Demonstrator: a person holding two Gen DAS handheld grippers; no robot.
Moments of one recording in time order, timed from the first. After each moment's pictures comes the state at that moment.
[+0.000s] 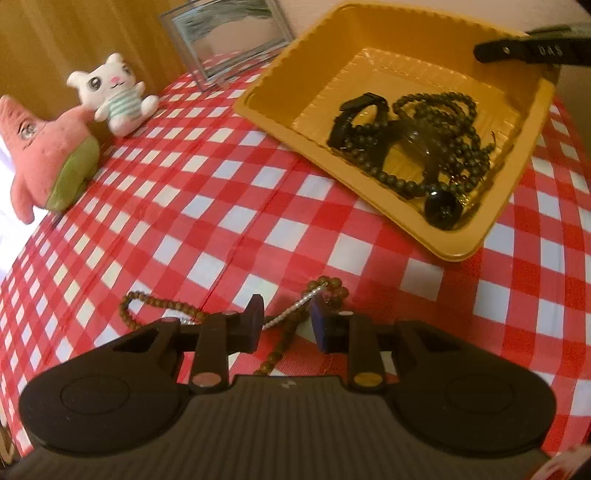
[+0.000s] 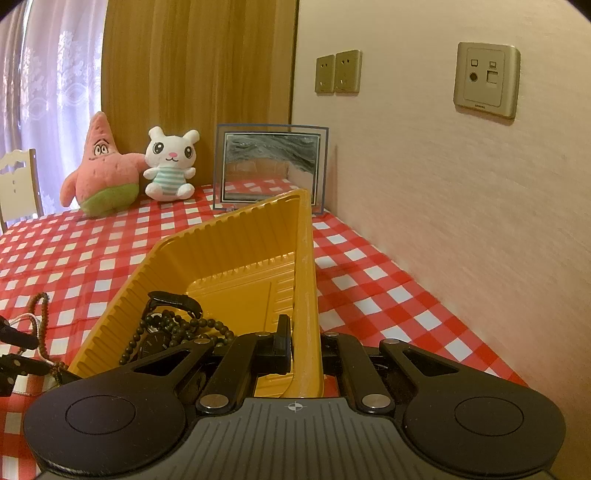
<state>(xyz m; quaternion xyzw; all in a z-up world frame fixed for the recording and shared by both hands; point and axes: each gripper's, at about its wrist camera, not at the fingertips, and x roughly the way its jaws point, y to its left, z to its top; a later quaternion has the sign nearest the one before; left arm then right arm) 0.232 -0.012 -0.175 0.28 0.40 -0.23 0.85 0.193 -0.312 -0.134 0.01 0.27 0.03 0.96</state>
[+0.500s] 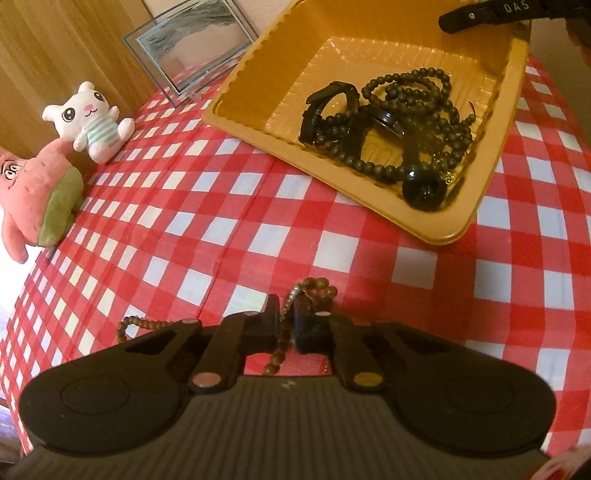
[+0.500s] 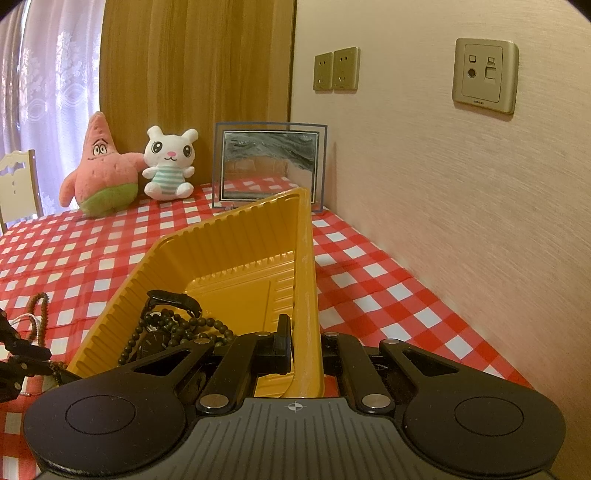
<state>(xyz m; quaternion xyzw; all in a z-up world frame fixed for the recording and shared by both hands) 0.227 -0.021 -0.183 0.33 0.38 -0.25 0.83 0.193 -0.311 -0.134 0.01 0.27 0.03 0.96</state>
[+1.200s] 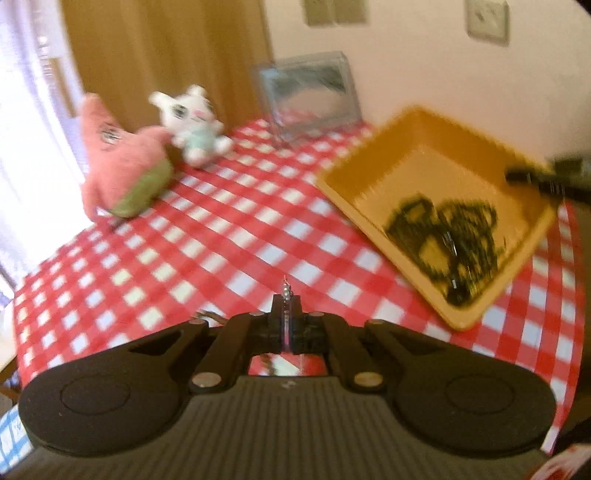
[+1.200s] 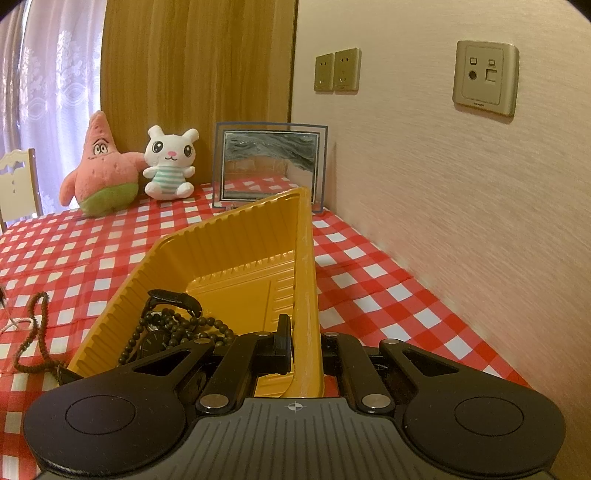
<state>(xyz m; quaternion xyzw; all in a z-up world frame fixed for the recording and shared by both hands) 0.218 0.049 -0.086 0.16 0.33 -0.18 0.91 0.193 -0.310 -0.135 0.01 0.27 0.03 0.96</state>
